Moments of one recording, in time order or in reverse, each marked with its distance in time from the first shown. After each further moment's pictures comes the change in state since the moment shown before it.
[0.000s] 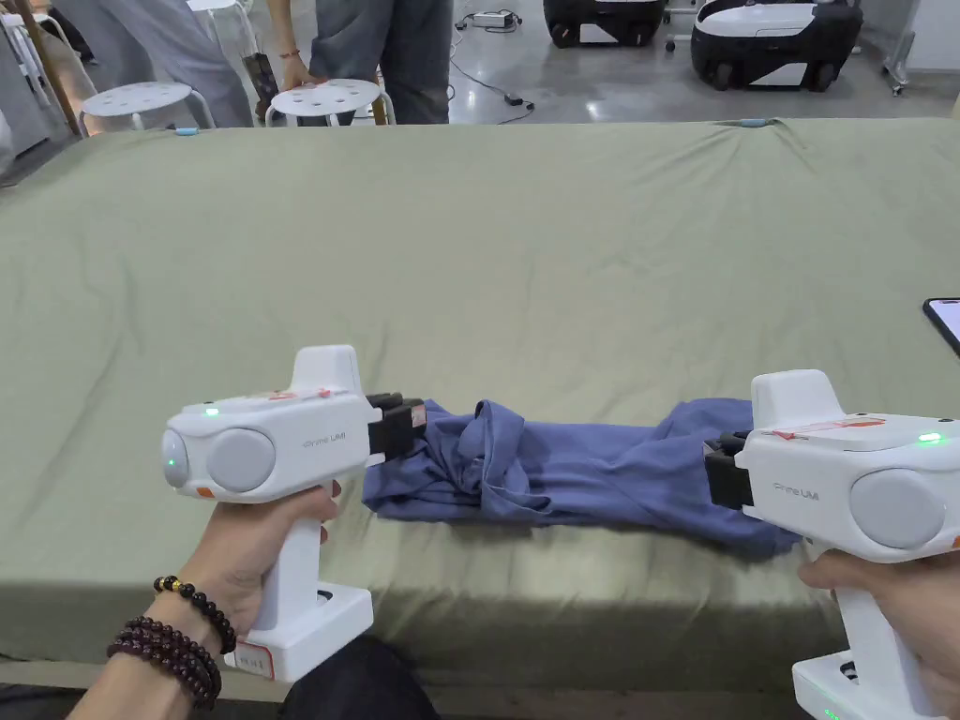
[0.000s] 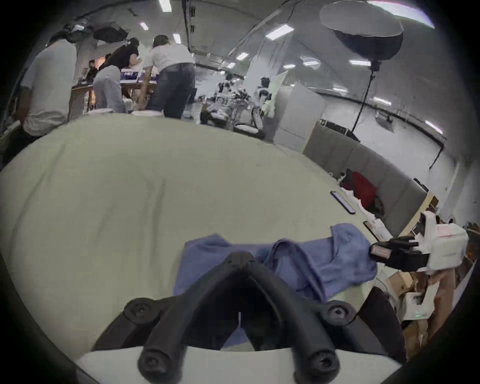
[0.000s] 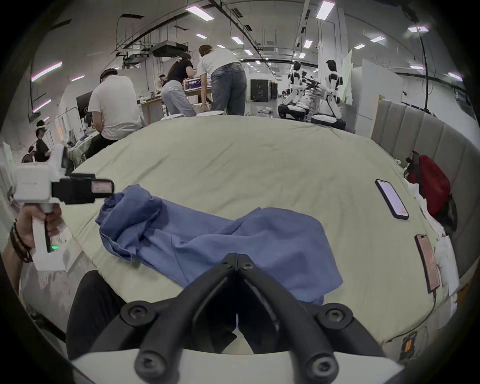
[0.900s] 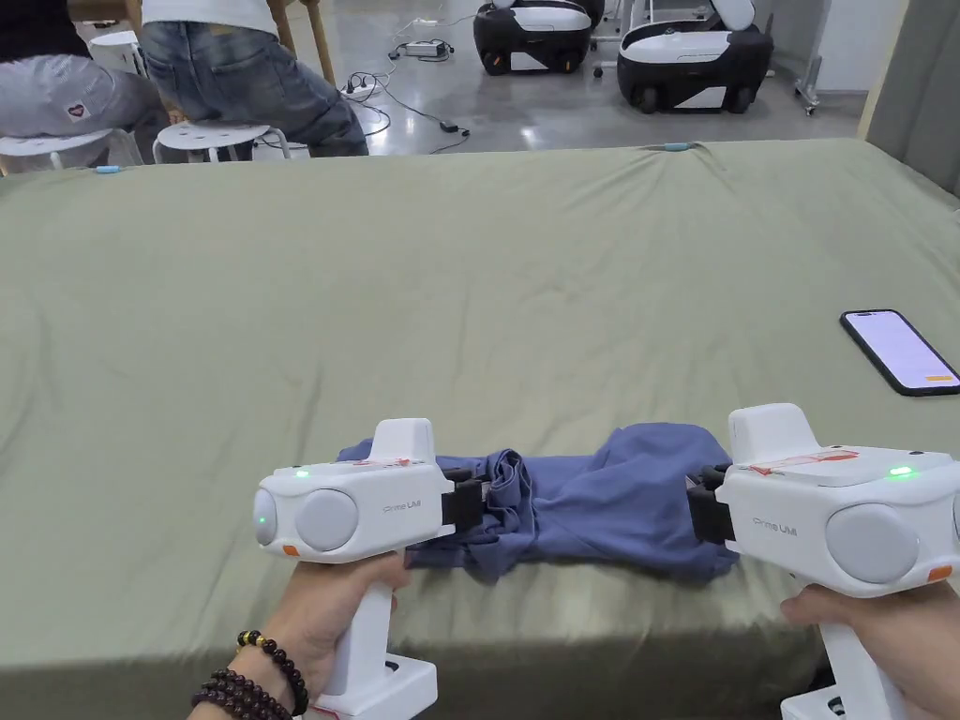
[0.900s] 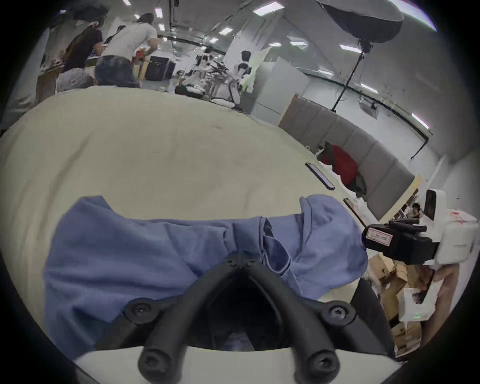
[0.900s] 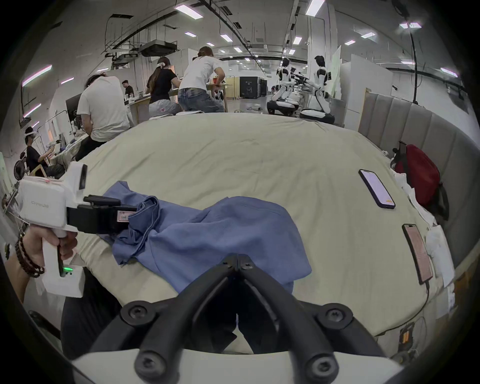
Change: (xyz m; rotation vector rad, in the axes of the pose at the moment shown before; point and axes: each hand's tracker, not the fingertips) left arm 0.066 -0.016 -0.068 -0.130 -0.154 -0.016; right arm 0.030 -0.011 0.008 -0.019 -0.055 -0.036
